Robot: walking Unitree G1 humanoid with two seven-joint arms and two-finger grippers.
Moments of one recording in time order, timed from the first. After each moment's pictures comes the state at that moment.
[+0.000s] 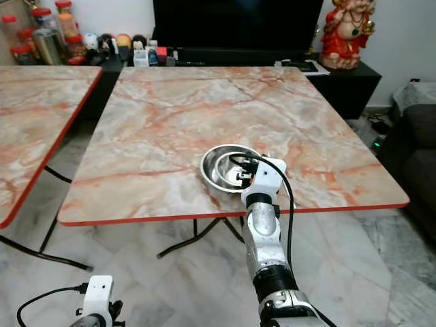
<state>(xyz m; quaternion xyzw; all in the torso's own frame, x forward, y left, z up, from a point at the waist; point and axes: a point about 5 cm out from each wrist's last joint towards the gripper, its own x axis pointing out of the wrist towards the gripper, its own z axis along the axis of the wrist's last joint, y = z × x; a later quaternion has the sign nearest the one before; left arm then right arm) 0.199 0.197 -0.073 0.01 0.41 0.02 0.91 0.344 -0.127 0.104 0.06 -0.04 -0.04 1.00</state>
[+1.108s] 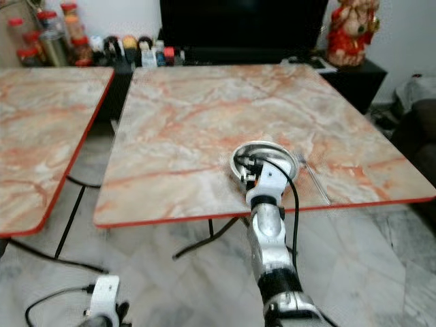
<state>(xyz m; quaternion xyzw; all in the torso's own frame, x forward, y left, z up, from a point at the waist) 0.198 0.200 -0.073 0.02 0.41 0.03 0.91 0.340 -0.112 0.098 0.07 -0.02 -0.01 1.00</state>
